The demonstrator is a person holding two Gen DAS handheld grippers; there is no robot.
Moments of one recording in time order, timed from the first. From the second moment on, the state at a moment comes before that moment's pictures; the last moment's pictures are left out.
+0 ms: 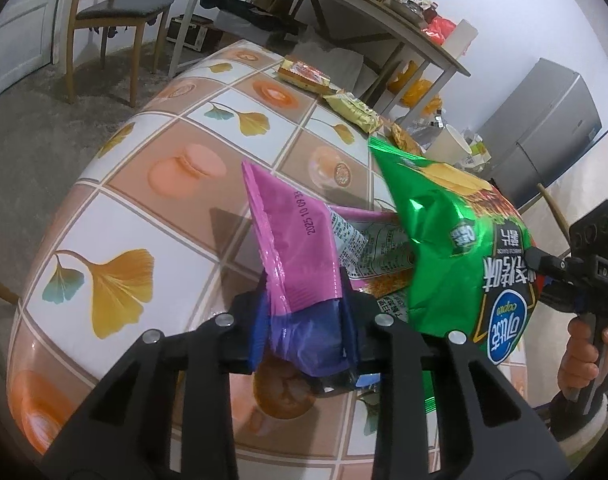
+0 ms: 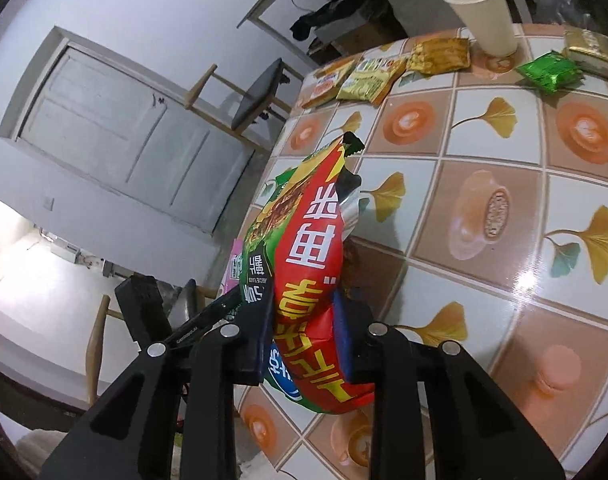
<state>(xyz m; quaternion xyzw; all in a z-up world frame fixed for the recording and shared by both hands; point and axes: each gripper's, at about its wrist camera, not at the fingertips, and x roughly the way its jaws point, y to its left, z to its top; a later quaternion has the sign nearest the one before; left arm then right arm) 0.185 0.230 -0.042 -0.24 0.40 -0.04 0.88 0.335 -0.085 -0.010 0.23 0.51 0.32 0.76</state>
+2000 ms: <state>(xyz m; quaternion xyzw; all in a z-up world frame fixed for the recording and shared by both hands) 0.120 -0.195 0.072 -0.08 0.39 -0.41 0.82 -0.139 -0.525 0.003 0.51 0.19 -0.08 0.83</state>
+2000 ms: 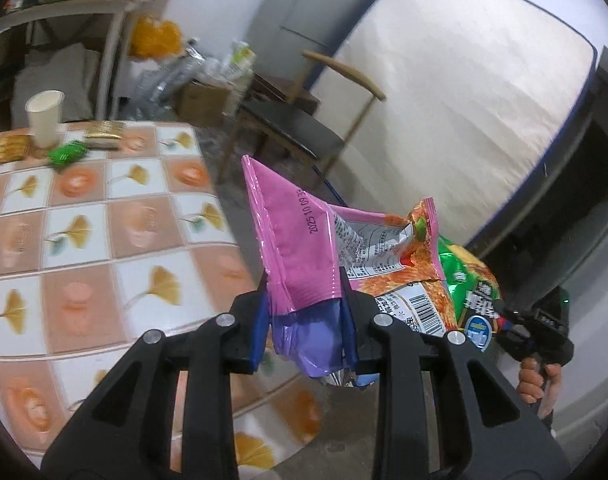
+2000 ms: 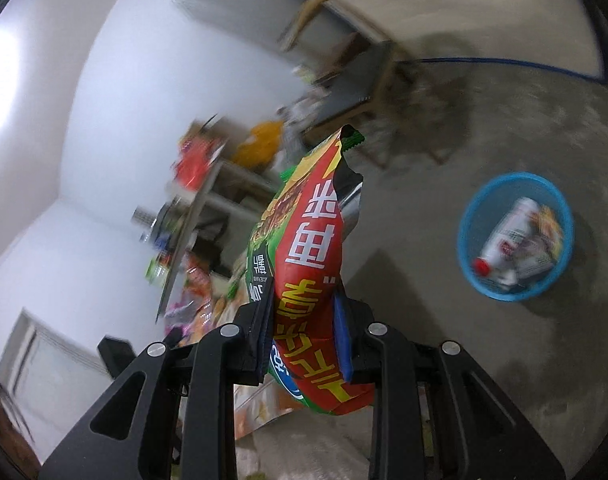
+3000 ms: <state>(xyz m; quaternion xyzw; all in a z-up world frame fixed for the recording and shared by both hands) 0.148 -0.309 0.012 0.00 0.46 -0.42 0.78 -0.094 -0.669 -0.335 0.69 0.22 -0.33 0.60</state>
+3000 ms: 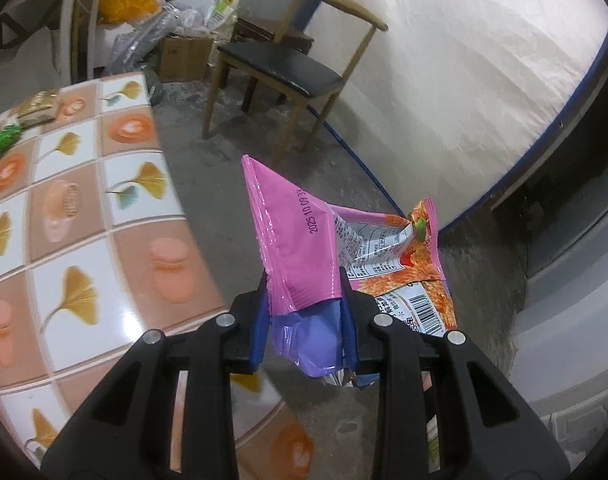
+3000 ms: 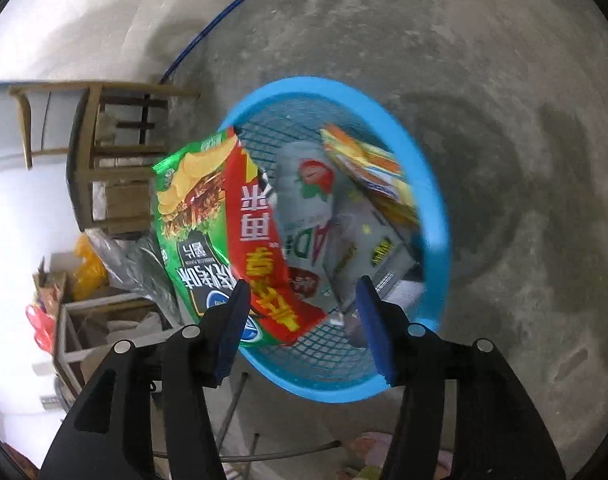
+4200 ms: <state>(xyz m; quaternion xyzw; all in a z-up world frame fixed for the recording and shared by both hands) 0.111 -0.461 -0.068 -0.01 0.55 -0.41 0.72 -0.266 -0.538 -0.282 0.69 0.18 -0.32 0.63</state>
